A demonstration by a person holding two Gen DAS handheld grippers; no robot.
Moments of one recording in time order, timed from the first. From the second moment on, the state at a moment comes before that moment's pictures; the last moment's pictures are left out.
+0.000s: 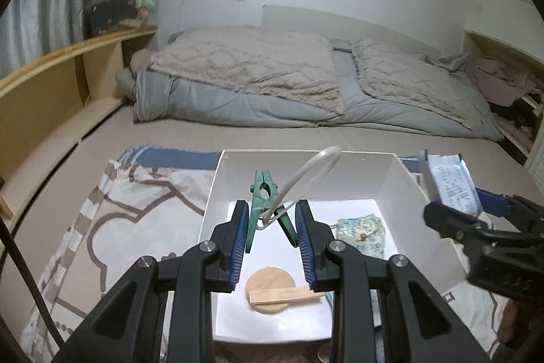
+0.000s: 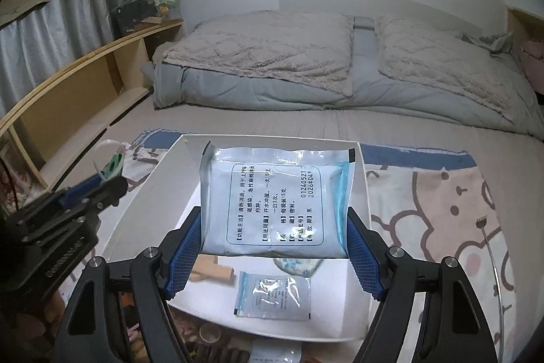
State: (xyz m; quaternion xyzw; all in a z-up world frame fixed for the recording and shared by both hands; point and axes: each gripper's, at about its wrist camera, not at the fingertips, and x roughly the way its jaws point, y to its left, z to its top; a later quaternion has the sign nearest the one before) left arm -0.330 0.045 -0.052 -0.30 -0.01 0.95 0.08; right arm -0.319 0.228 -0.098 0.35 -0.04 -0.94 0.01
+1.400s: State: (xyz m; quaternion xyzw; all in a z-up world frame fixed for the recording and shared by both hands) left arm -0.380 0.064 -0.108 -0.35 0.00 0.93 0.06; right arm -0.407 0.236 -0.182 0.48 -0.09 -0.87 -0.02
